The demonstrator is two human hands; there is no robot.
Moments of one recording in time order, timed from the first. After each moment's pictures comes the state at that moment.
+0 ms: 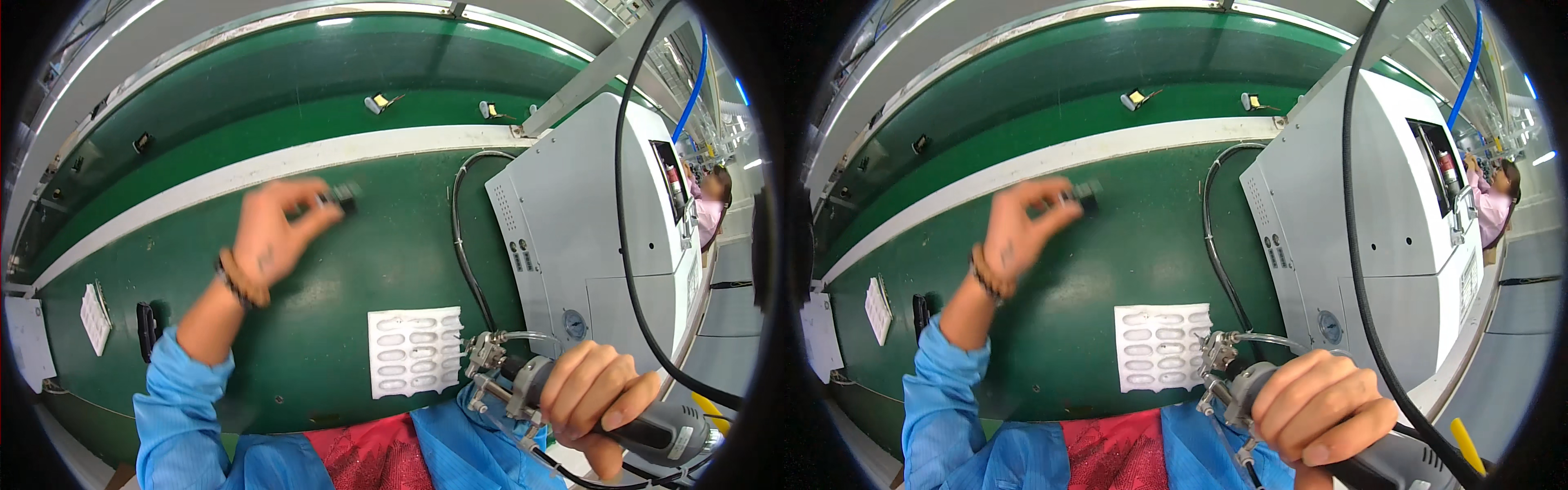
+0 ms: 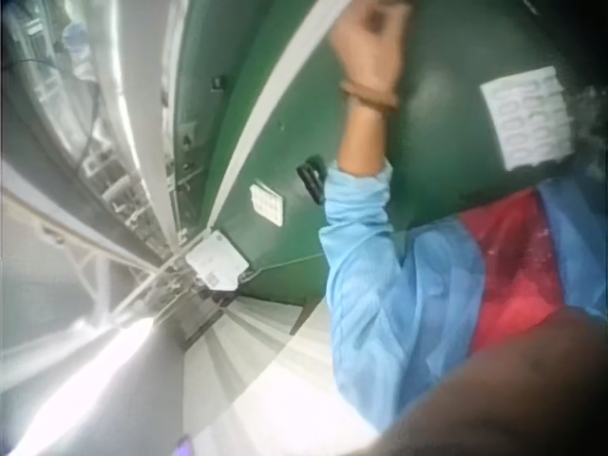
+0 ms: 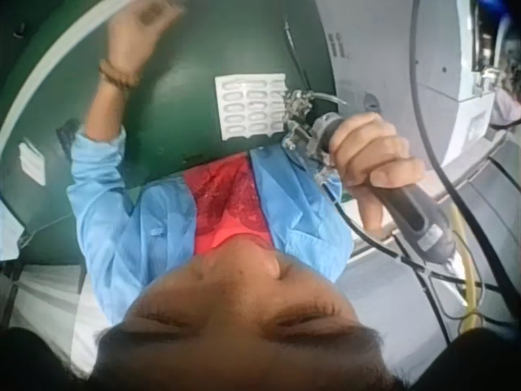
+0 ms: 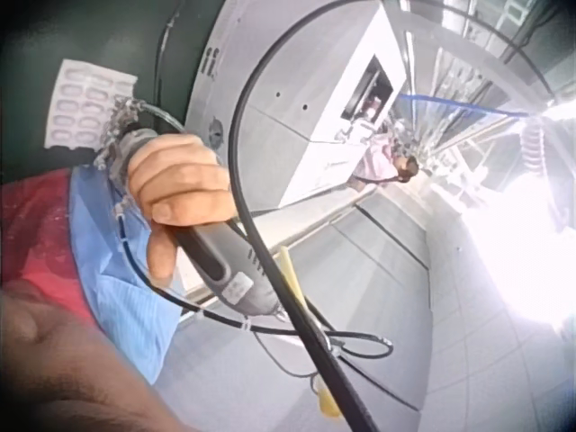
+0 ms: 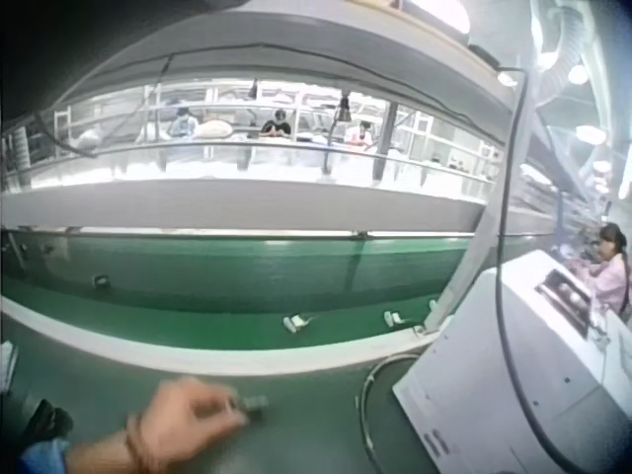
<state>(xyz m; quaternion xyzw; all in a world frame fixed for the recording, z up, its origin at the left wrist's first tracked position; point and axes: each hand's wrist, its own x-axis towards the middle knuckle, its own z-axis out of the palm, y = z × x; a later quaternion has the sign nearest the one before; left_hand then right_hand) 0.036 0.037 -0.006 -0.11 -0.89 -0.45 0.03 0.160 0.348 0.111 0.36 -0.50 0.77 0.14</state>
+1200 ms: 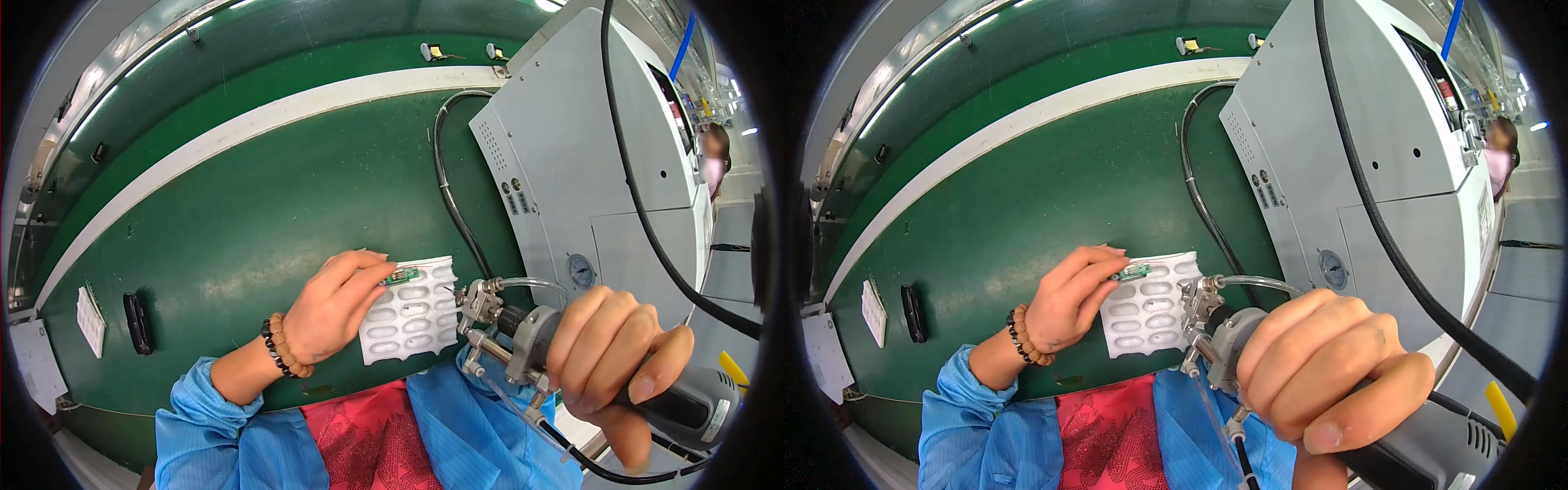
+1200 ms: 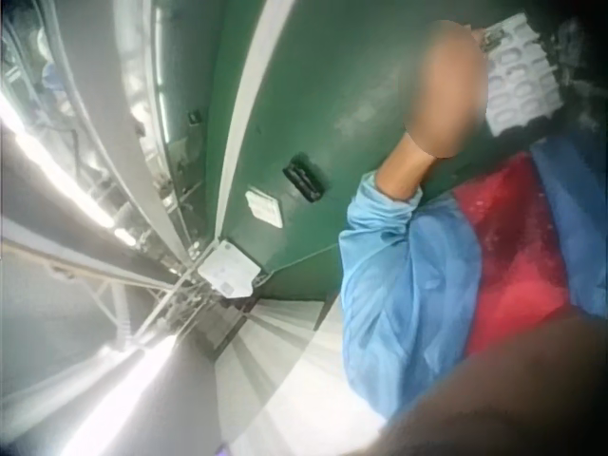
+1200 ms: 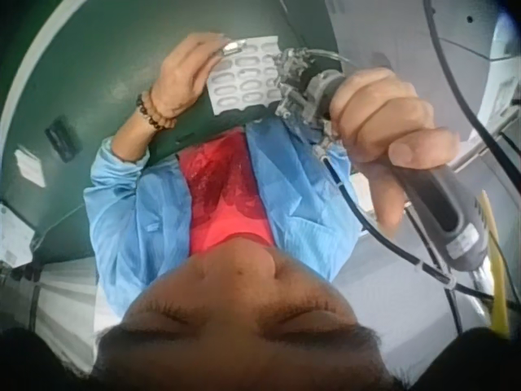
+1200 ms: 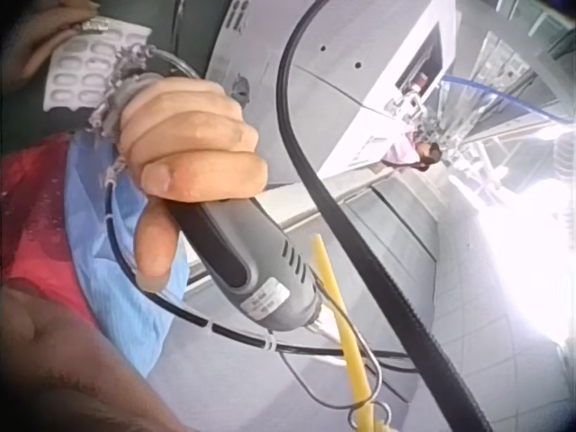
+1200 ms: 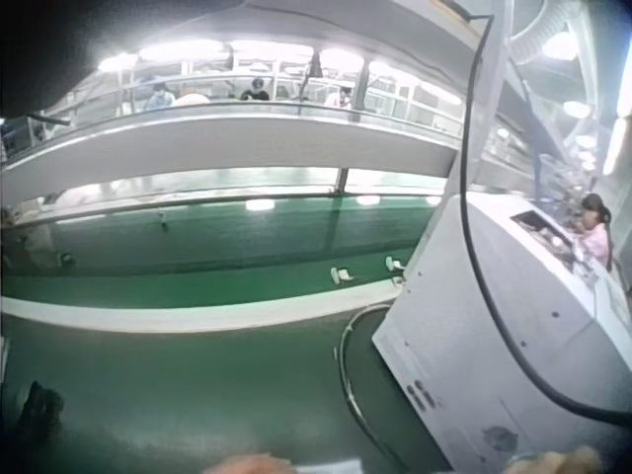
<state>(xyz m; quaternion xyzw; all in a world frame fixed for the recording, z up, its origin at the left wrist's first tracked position) 0.152 0.102 -0.027 -0.31 -0.80 -0.52 0.00 0.166 0.346 0.109 0.35 -0.51 0.77 0.13</state>
